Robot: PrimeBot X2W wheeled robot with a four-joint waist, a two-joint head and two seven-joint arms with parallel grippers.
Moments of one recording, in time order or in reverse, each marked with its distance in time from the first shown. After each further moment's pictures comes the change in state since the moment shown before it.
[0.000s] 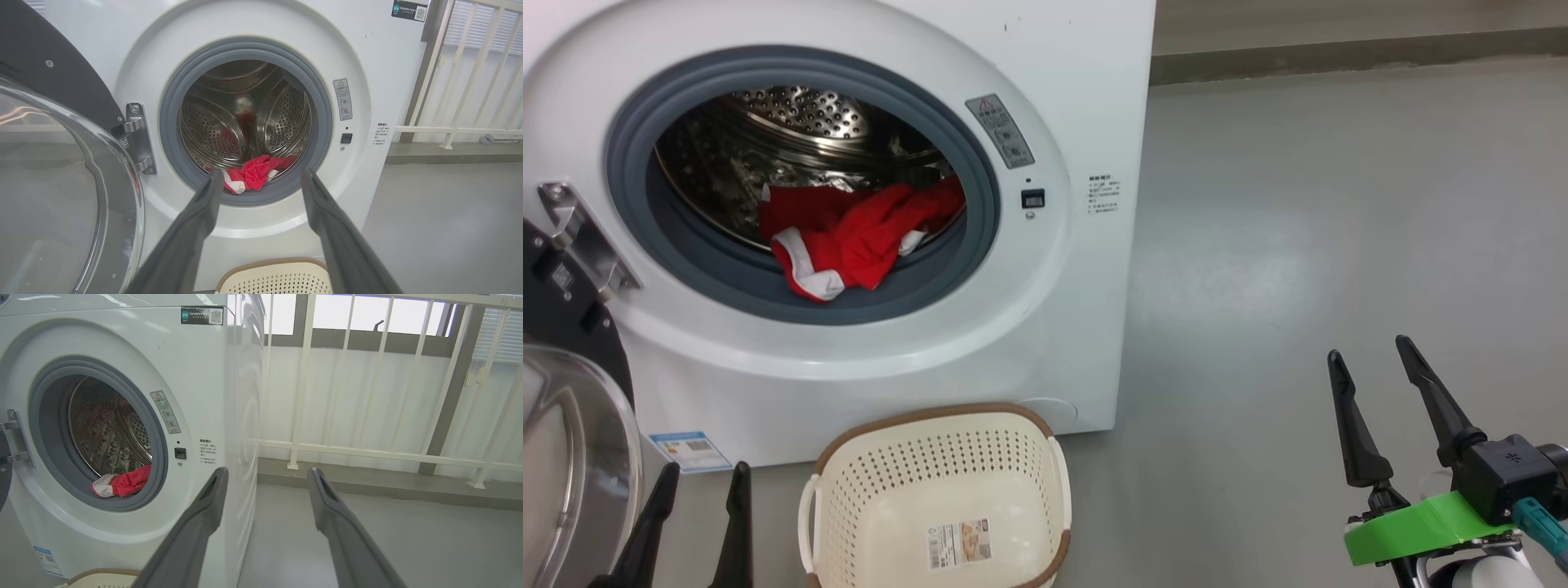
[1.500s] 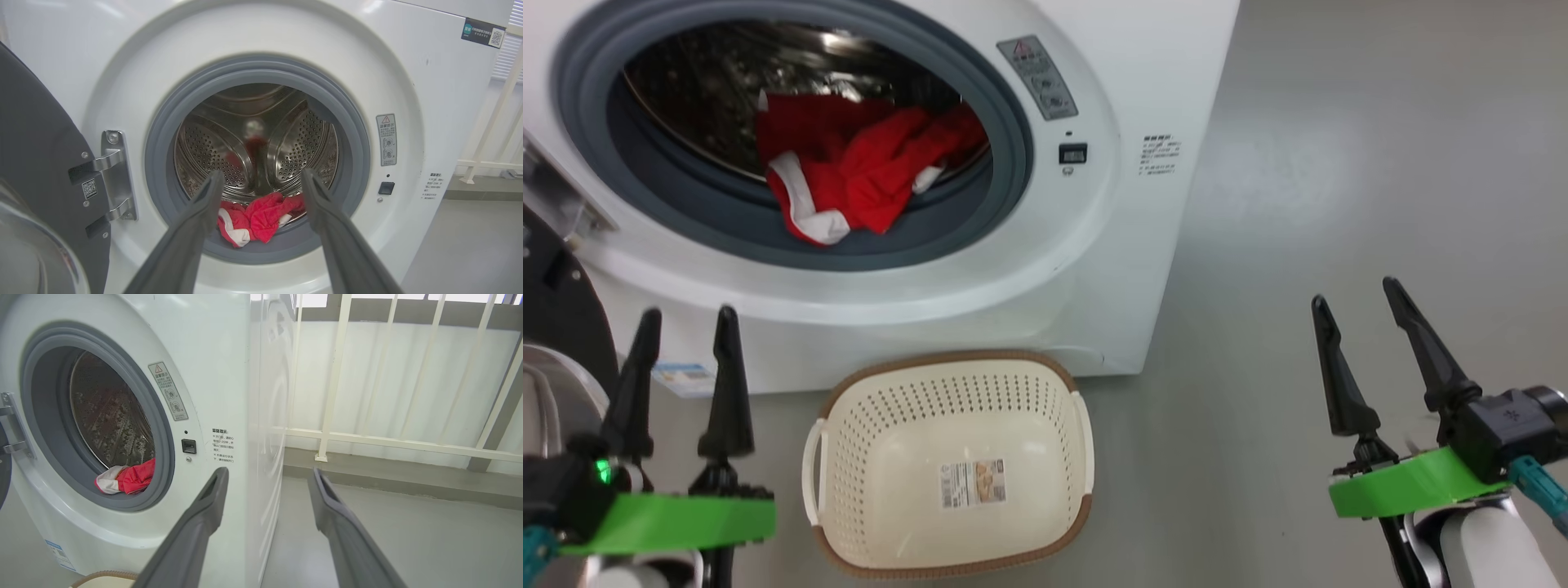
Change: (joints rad) left arm -0.279 -0.072 0.012 0.048 0.011 -0.009 0.000; right arm -0.082 0.000 0.034 -0.028 0.005 0.000 0.000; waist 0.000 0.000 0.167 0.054
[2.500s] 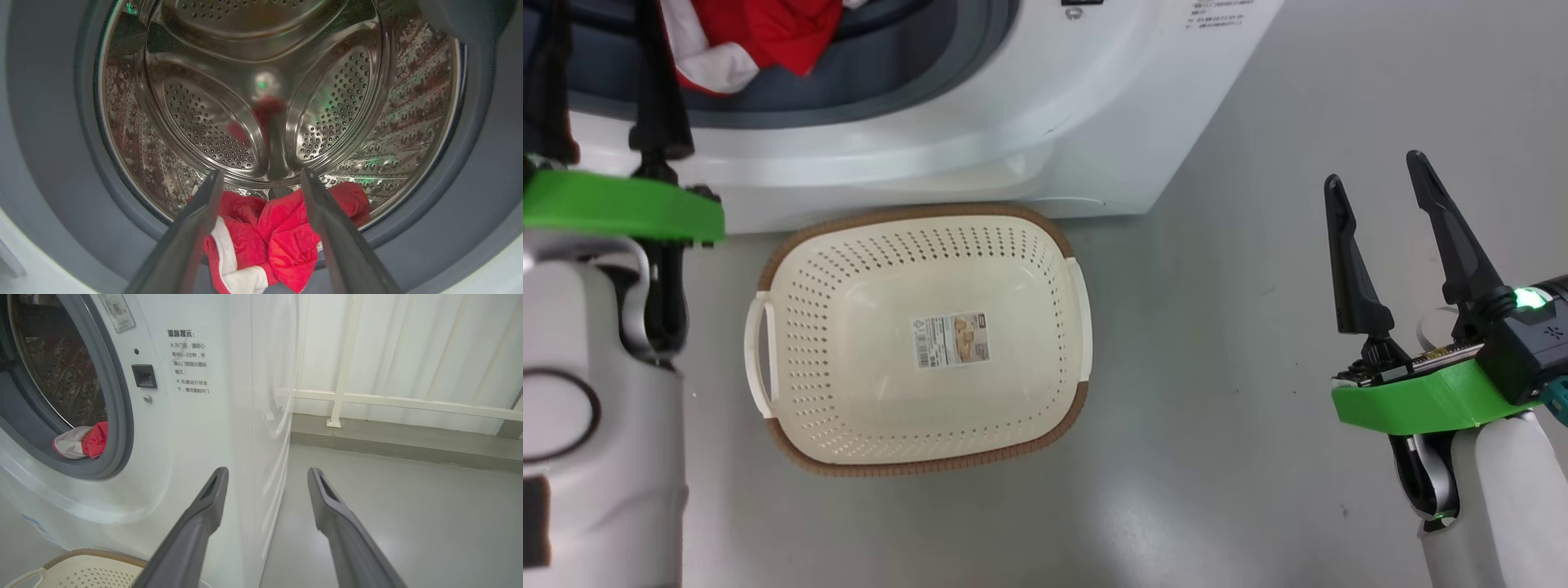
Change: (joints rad) left arm -0.697 -0.003 0.005 0.477 0.058 -0.026 -0.007; right arm -0.196 -0.006 0.009 -0.046 -0.015 0.000 0.000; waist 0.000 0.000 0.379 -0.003
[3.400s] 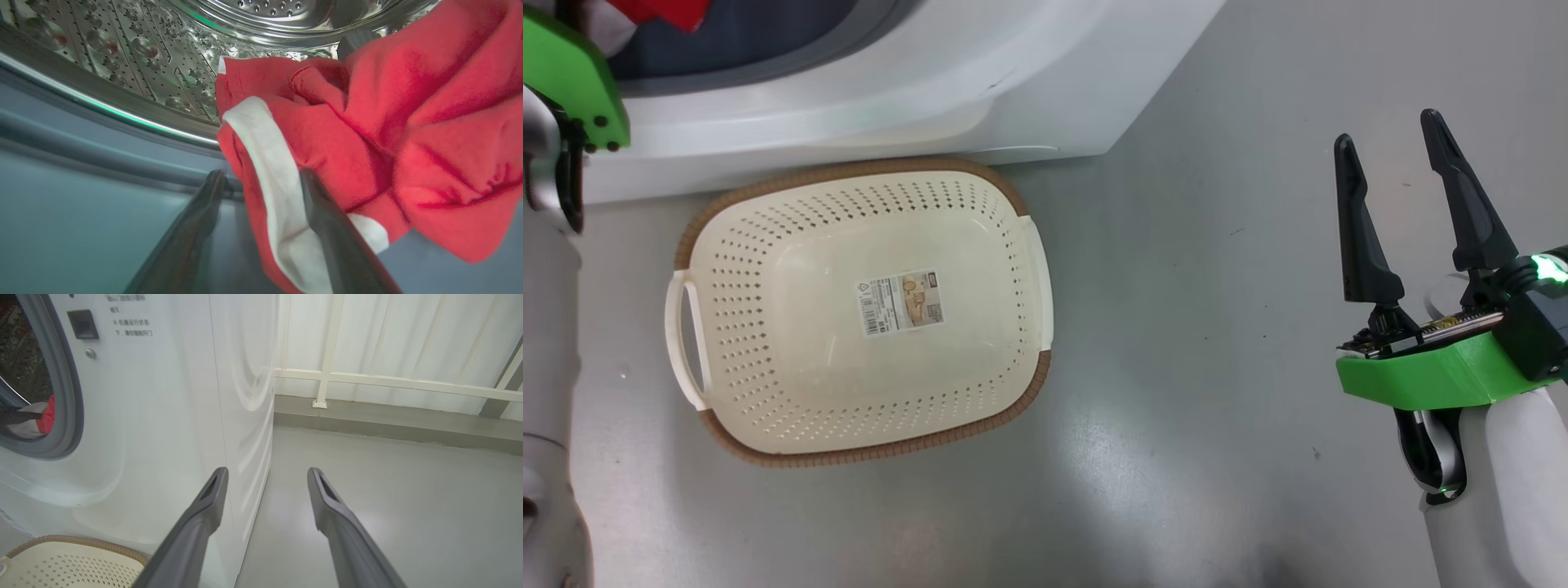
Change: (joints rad) left arm -0.439 0.117 -0.128 0.642 0.160 0.137 0.231; right arm -0.055 -0.001 0.000 -0.013 0.013 0.000 0.000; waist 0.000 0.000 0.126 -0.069
